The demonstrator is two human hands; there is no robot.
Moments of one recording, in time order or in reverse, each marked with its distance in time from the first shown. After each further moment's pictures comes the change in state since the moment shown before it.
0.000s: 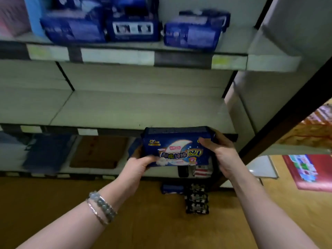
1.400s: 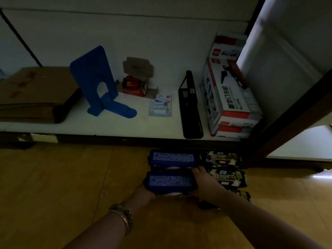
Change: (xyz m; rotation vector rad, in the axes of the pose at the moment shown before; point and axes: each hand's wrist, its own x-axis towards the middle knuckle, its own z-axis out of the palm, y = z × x) left_hand 0.309 -0.629 -0.020 0.757 -0.122 -0.397; right_hand 0.113 0.647 -0.159 -1.379 -0.505 0.208
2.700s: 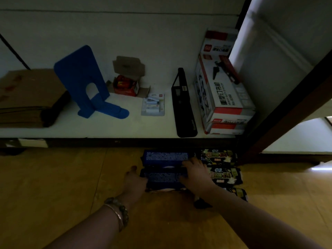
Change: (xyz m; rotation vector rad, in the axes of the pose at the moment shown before) left_hand -0.001 0.030 -0.011 -0.088 0.364 0.059; right_hand 0.011 -0.008 -0.005 -0.057 0.219 0.028
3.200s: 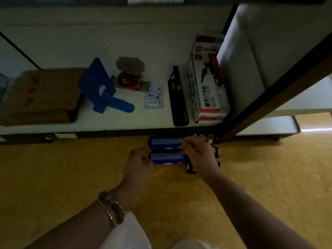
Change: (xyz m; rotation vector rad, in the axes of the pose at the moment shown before) left_hand -0.171 0.125 -0.136 -0.067 -0.059 0.162; right_hand -0.127 -0.105 -0.196 0.969 0.179 0.180
